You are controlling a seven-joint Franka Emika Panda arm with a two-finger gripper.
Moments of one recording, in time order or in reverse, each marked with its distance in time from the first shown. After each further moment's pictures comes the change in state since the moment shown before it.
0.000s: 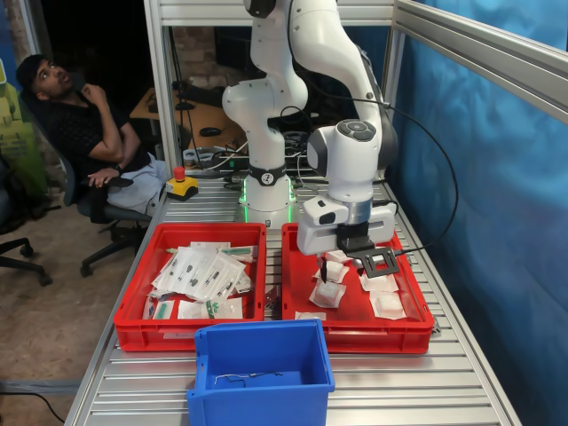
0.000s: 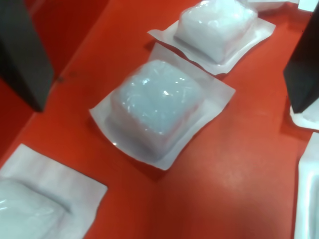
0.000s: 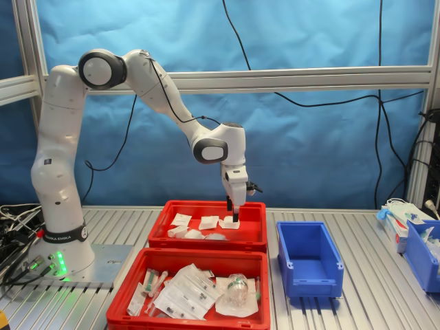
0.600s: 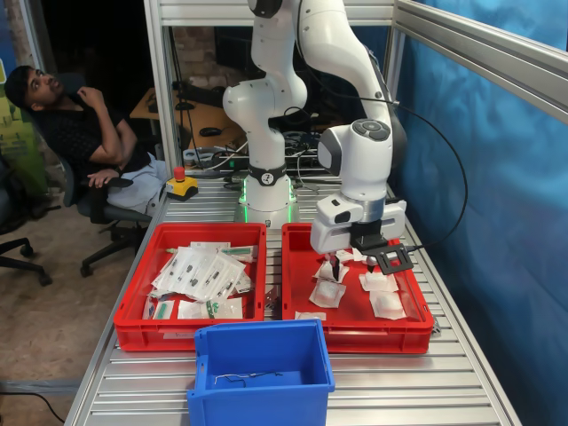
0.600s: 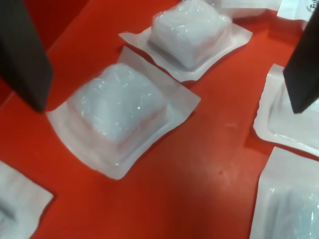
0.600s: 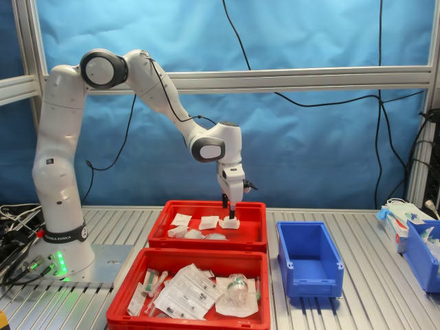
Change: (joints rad) arm 0.056 0.000 0.000 -0.013 0.000 0.000 0.000
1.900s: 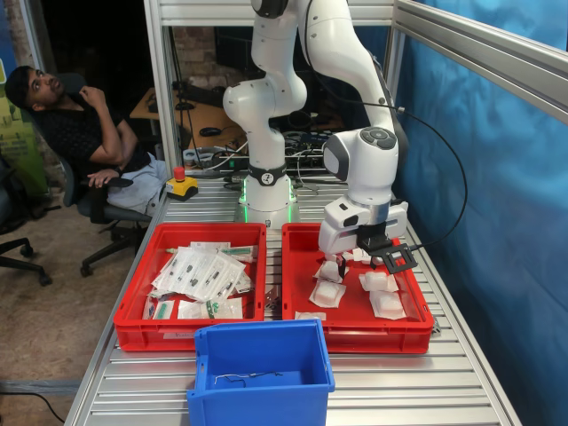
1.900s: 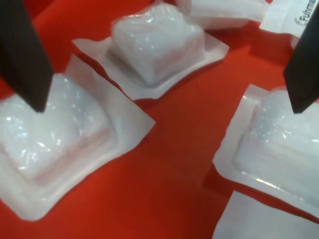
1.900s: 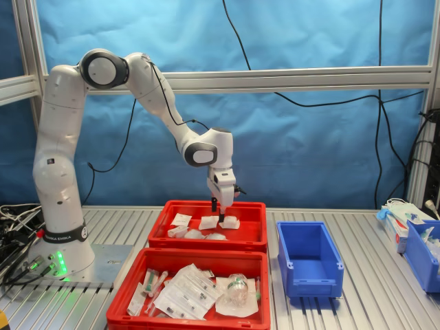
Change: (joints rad) arm 0.020 0.000 0.042 -0.079 0.000 0.041 0.000
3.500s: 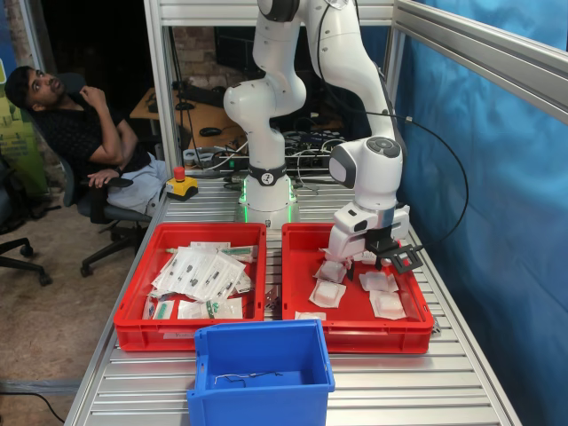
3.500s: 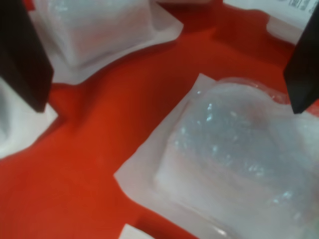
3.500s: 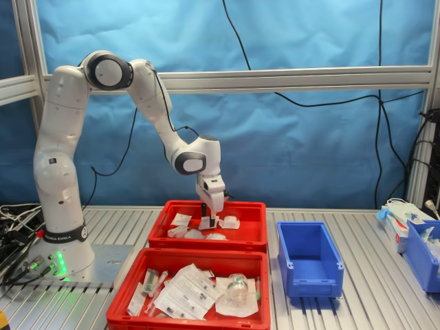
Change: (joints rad) arm 0.052 0.037 0.032 -0.093 0.000 0.148 0.000
